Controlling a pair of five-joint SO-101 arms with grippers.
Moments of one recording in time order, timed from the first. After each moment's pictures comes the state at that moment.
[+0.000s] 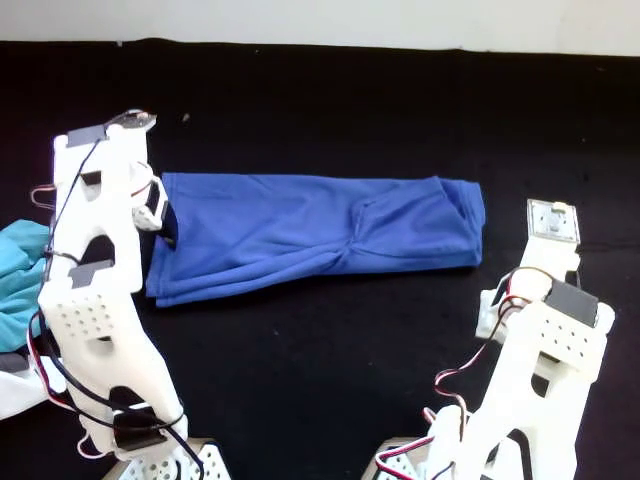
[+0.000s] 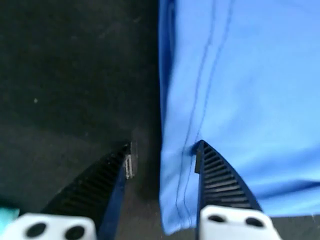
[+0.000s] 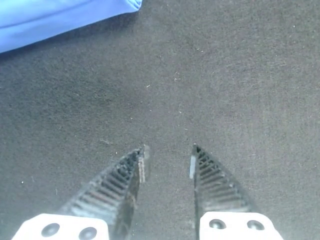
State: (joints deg) left arm -21.6 38.7 -20.9 79.0 -16.0; right arm 22.0 -39.7 49.5 72.0 17.6
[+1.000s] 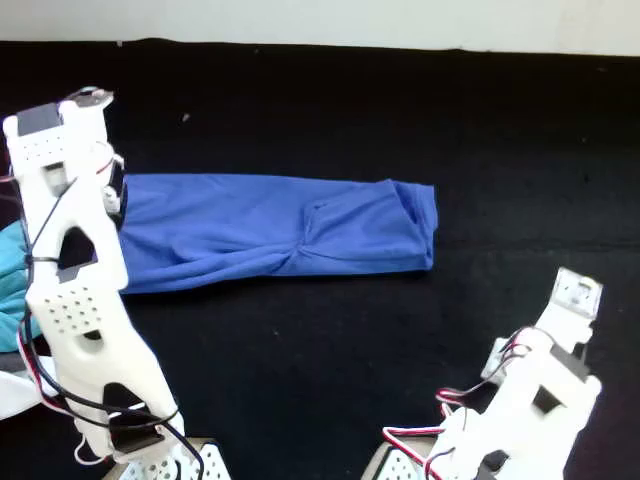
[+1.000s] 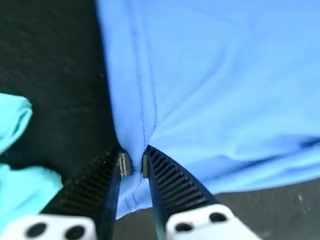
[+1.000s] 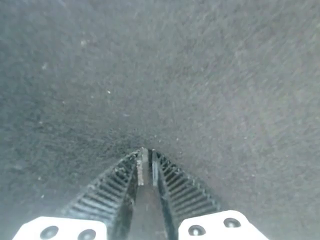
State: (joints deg) left arm -25.8 43.4 -45.8 98.1 -17.4; right arm 38.3 -40.0 76.5 44.5 17.6
